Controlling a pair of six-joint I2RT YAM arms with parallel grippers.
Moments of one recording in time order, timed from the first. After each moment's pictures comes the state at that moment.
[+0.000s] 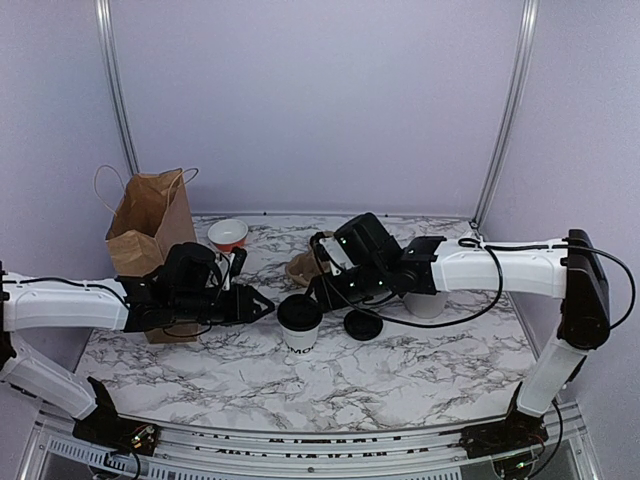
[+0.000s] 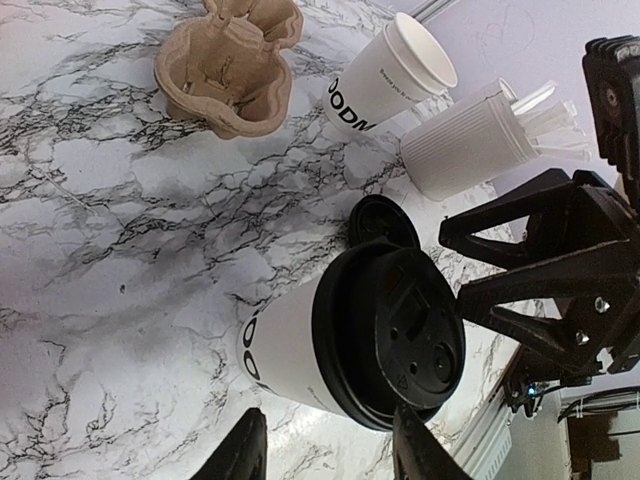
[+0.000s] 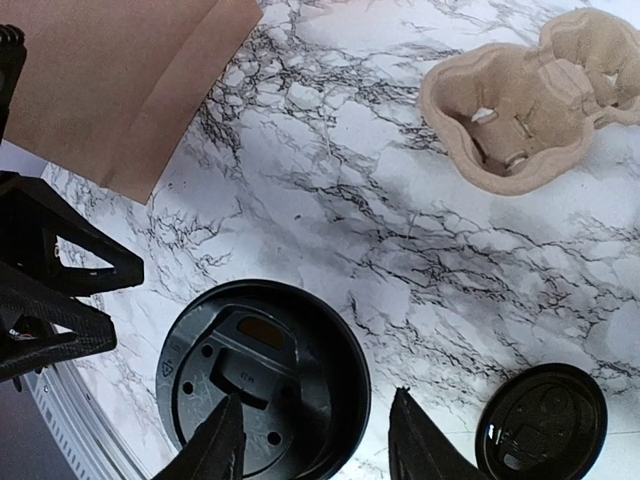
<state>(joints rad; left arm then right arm) -0.82 1.32 0.71 0.03 0.17 -0.73 0.95 1.71 1.27 -0.33 -0.06 0.44</state>
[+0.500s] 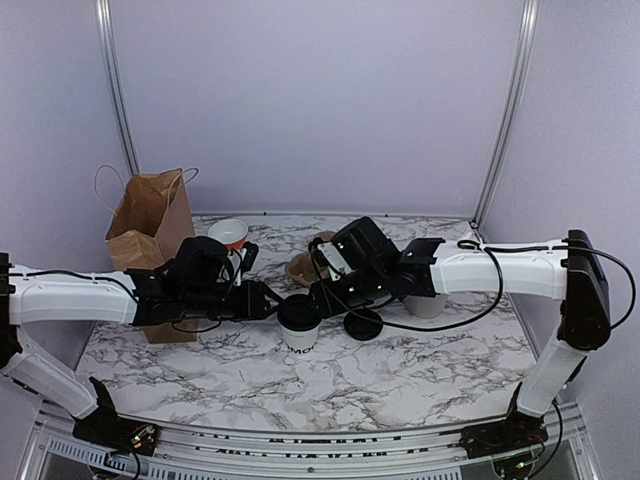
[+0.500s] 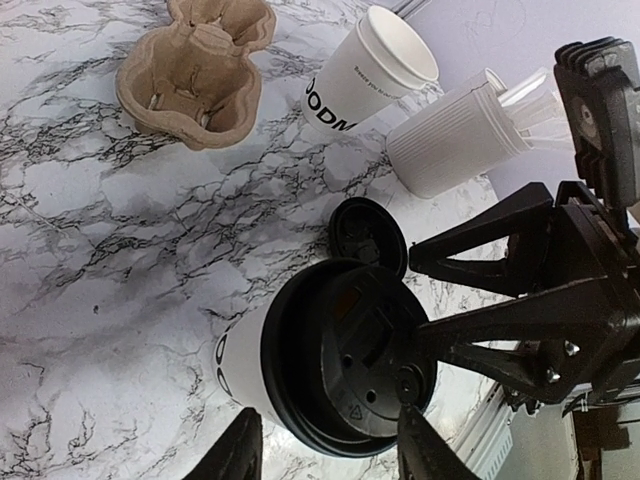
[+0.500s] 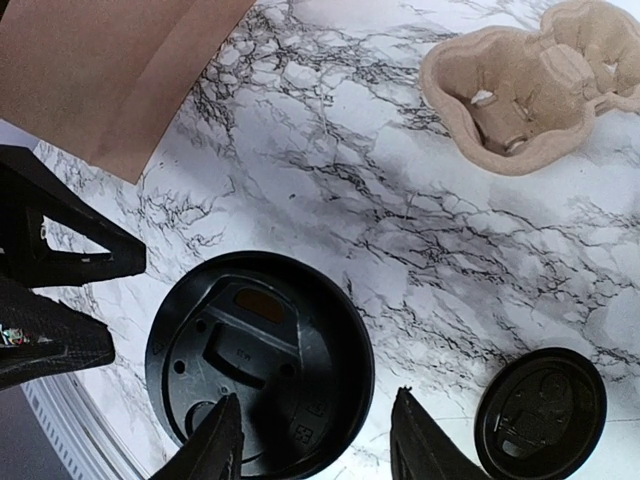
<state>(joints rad) -0.86 1.38 0.79 0.00 0.15 -0.71 0.97 1.71 1.27 -0.37 -0.03 0.42</state>
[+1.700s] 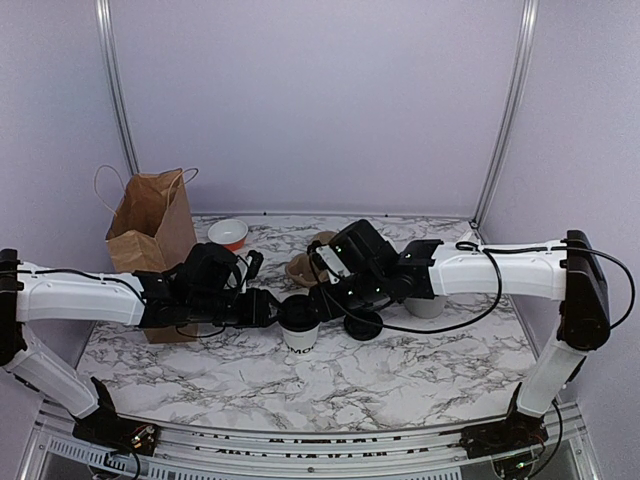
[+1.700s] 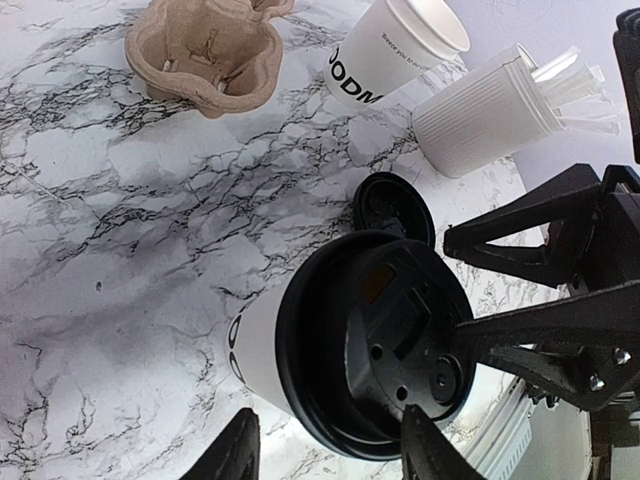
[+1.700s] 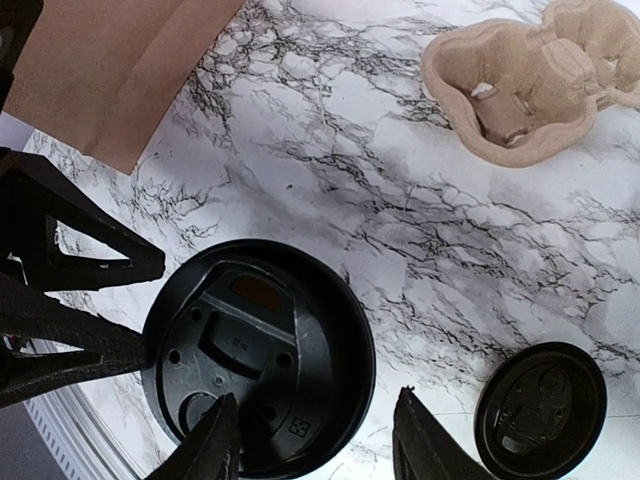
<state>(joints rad) -0.88 1.43 0.80 -0.04 0.12 -0.71 0.98 1.71 1.27 -0.38 -0.02 0.41</state>
